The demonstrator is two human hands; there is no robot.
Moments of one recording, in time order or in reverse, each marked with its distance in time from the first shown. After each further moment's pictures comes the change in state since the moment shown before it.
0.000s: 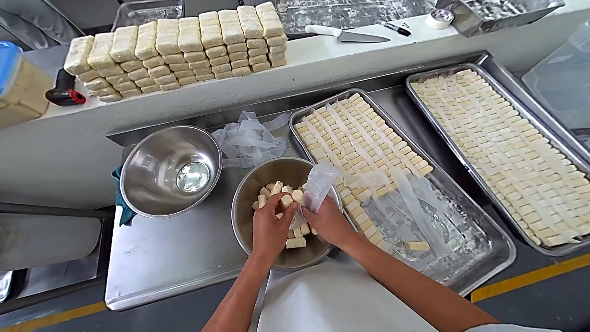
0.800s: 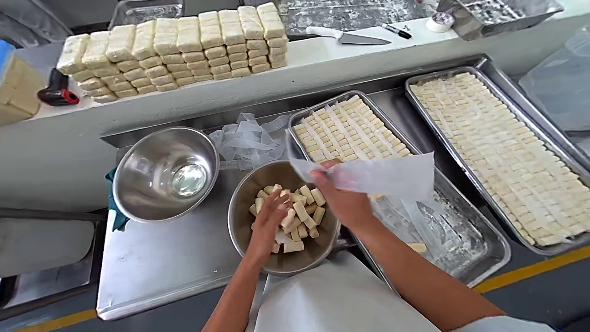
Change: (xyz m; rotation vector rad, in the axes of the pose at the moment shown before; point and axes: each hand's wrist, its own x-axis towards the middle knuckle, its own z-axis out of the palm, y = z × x) left_hand 0.007 -0.031 0.003 -0.455 -0.252 -0.158; right_hand 0.021 -0.032 -0.041 0.106 0.322 -0.341
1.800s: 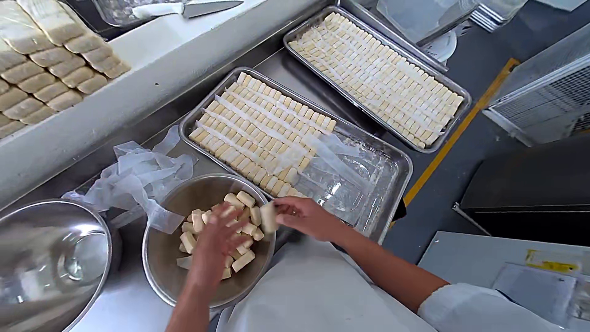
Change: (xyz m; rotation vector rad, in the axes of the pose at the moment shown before) left_hand 0.027 0.017 0.036 -0.014 -0.213 -0.268; right_hand -0.107 0.063 -0.085 0.162 -0.213 0.624
